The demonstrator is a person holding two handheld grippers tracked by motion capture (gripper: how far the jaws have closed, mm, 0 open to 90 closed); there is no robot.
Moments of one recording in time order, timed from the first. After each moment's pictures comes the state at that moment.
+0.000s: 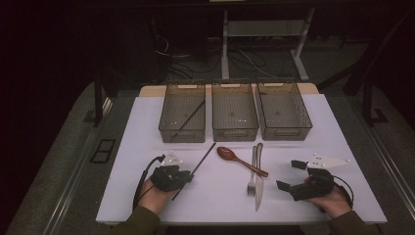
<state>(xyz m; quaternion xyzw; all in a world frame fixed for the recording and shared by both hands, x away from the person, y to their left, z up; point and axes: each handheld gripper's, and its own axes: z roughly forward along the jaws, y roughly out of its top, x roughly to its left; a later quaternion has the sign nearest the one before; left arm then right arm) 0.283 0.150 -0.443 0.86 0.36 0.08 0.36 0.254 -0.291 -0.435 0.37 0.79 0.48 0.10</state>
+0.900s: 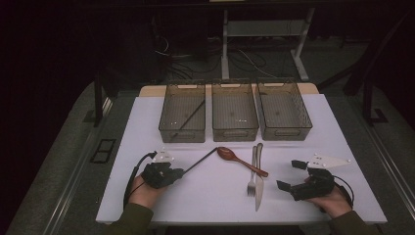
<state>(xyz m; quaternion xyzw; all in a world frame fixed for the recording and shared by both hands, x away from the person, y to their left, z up) 0.288 0.176 -0.430 0.87 0.35 0.08 0.35 0.255 -0.292 -0.435 0.37 0.79 0.48 0.10</state>
